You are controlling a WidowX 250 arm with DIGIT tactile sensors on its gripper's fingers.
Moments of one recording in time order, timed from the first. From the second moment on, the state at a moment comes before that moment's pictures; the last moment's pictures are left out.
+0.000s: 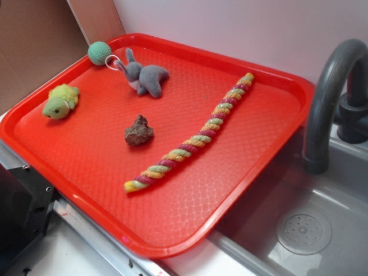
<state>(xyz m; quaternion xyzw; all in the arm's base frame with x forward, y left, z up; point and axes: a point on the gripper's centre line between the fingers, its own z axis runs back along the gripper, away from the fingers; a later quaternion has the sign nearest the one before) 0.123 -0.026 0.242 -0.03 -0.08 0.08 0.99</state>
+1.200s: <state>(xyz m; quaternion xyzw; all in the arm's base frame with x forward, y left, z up) 0.248 -0.112 0.124 -0.03 -0.09 0.07 0.99</state>
